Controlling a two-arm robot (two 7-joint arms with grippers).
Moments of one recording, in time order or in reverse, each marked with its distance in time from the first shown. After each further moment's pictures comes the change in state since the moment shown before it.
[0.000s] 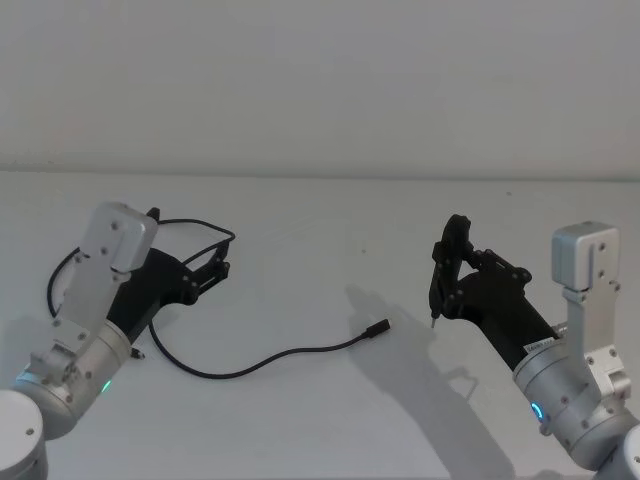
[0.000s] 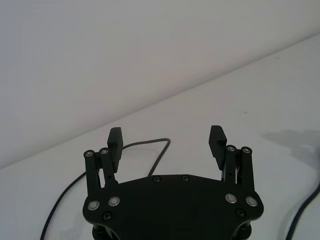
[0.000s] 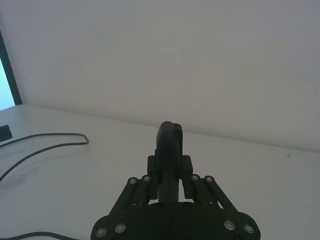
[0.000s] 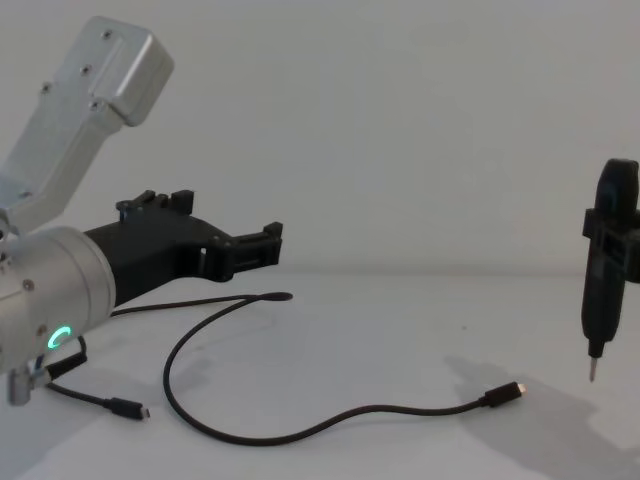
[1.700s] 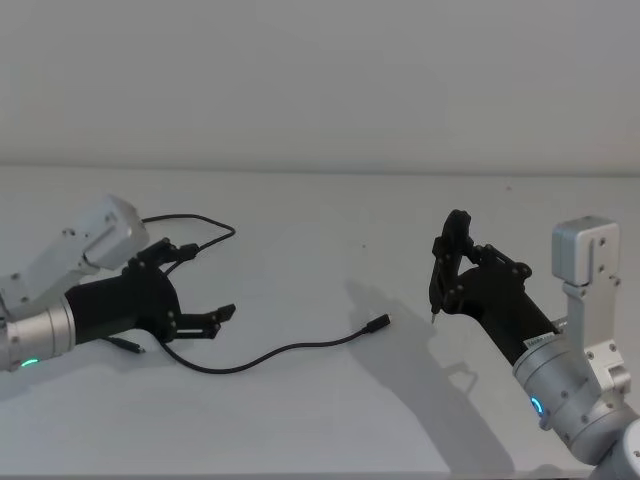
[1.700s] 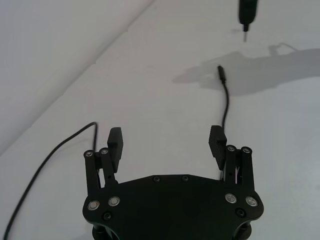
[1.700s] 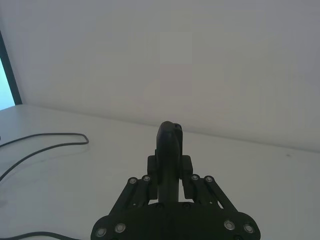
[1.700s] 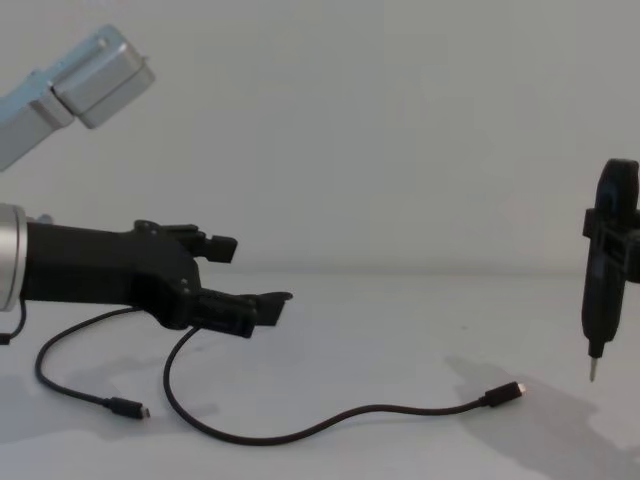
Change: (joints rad) left arm -0.215 0.225 0.073 0.108 -0.116 0.045 -0.633; right arm 0.000 0.000 0.000 0.000 0.000 0.000 0.000
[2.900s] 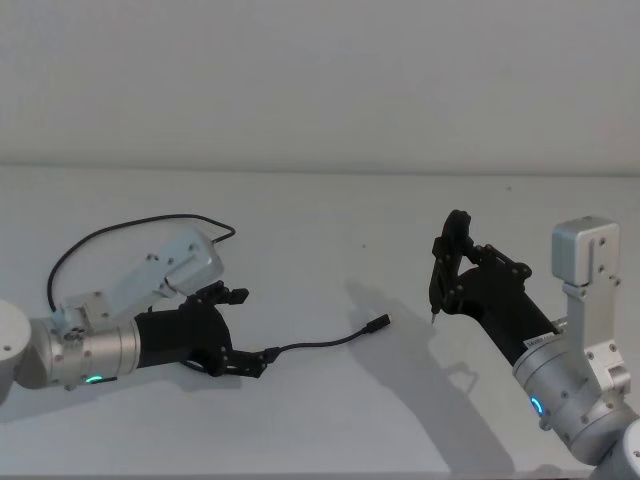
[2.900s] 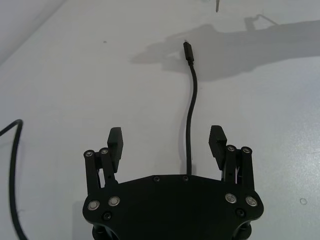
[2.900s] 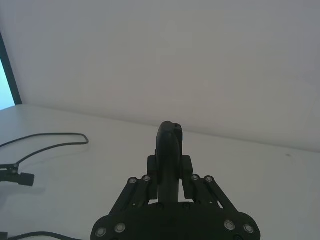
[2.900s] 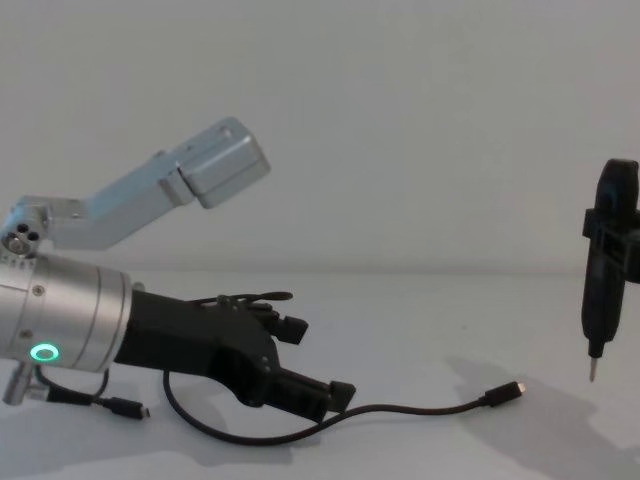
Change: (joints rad) left arm -0.090 -0.093 0.140 0.104 0.047 0.102 -0.038; right arm 0.000 0.000 0.000 0.000 0.000 0.000 0.000
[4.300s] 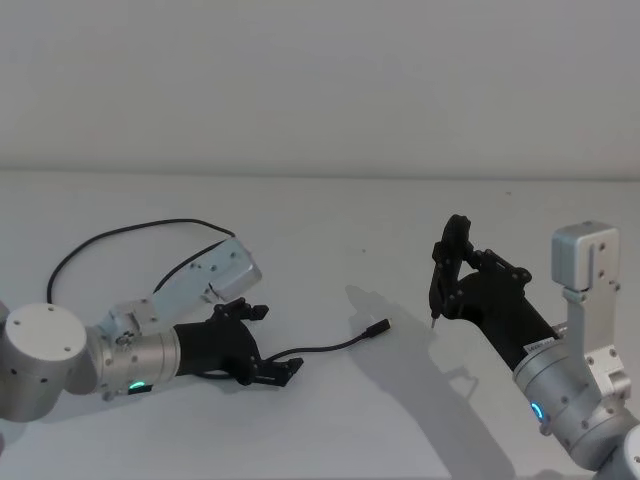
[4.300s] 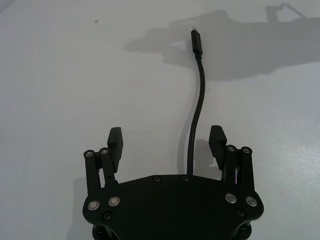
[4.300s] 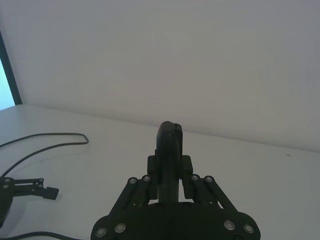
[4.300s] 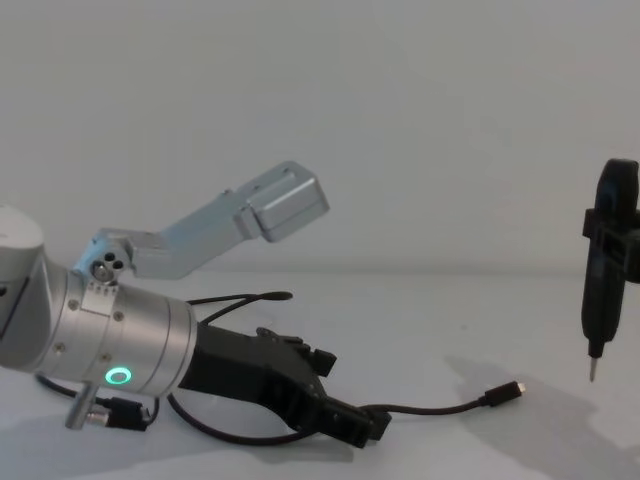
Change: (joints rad) left arm -0.033 -0.107 0.032 0.092 0.039 0.093 0.047; right arm 0.000 0.000 0.000 0.000 0.000 0.000 0.000
